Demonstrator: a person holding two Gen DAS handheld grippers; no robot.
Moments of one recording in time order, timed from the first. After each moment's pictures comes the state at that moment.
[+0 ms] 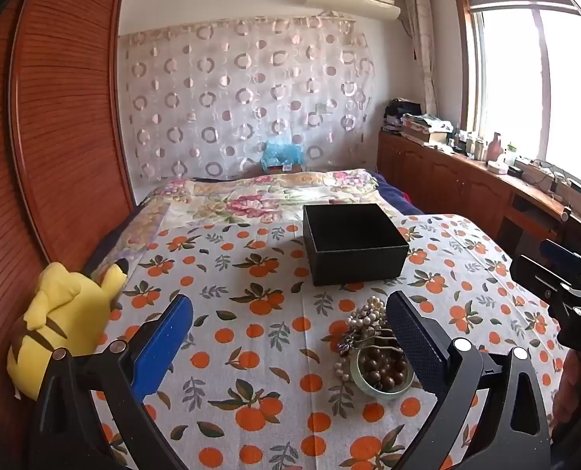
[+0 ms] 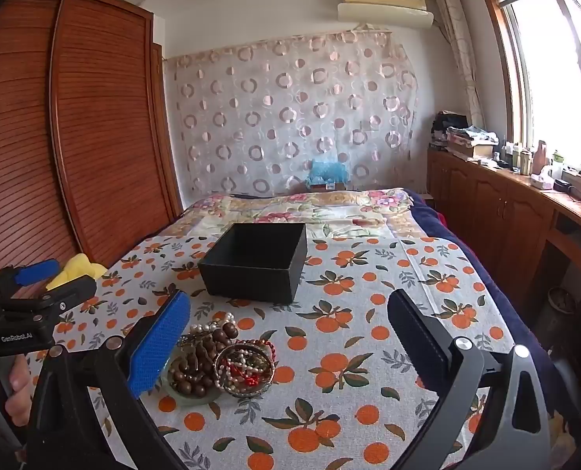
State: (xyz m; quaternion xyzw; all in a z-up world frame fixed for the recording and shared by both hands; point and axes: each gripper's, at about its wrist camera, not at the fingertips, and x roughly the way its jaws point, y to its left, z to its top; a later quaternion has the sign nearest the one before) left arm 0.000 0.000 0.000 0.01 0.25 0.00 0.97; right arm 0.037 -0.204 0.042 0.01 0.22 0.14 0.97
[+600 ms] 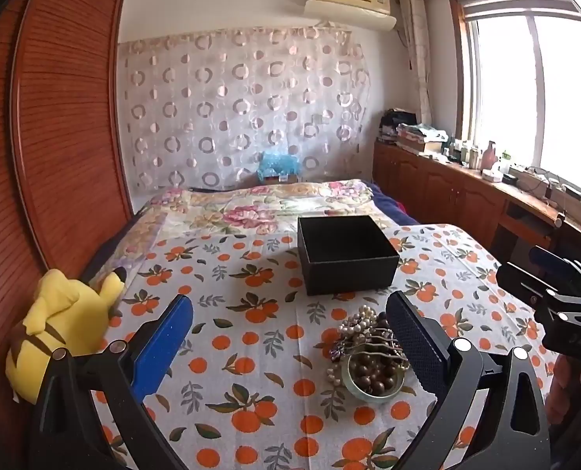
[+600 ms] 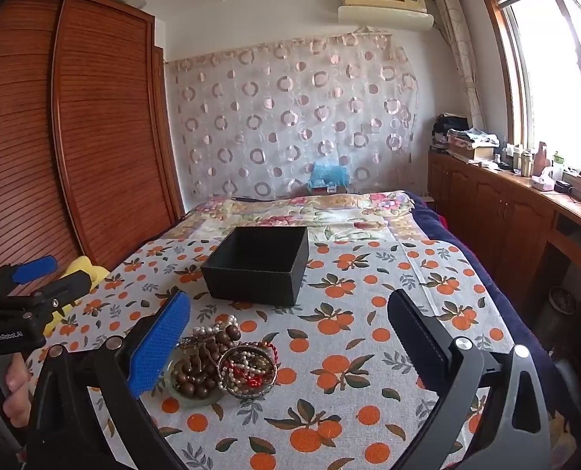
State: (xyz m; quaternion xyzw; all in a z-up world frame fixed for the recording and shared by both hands) left arm -0.011 -0.003 0.010 0.01 0.23 0.00 0.97; right arm 0.034 -0.204 0.044 0.02 0.21 0.14 0.97
